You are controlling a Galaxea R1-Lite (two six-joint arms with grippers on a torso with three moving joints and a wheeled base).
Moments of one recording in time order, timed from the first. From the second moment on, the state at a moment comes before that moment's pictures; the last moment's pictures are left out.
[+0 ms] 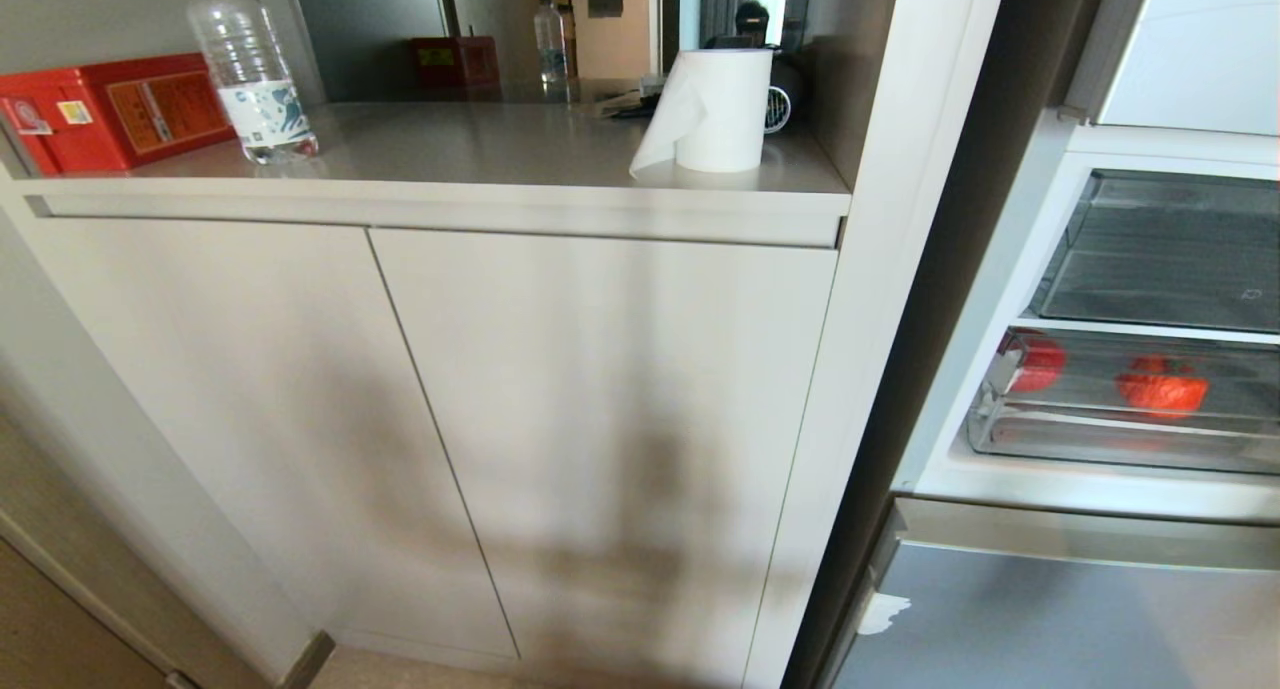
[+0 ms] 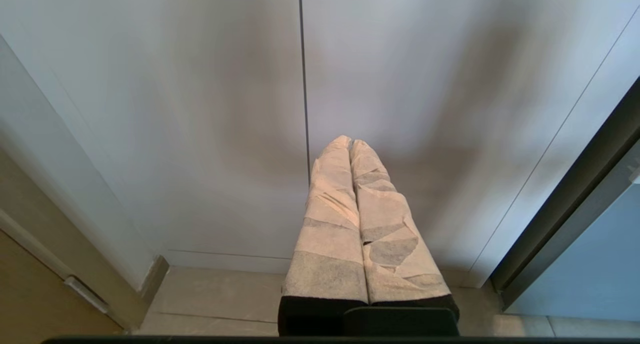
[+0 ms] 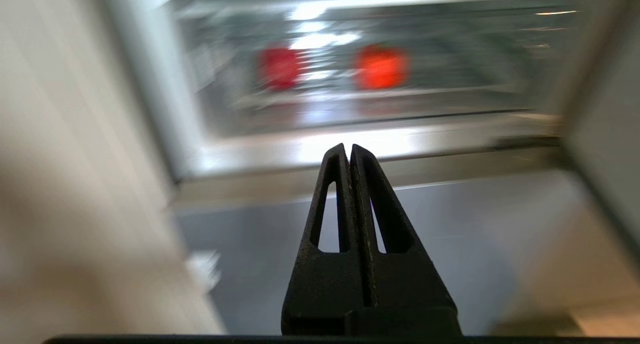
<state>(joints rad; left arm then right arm) -0.01 0.00 0.00 0.01 0.00 0.01 -0.07 0.20 -0.29 -0.01 -0.21 0.04</state>
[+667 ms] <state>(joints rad) 0.00 0.00 0.00 0.01 0.00 0.01 -0.97 0.77 -0.55 -0.19 -0.29 0.21</state>
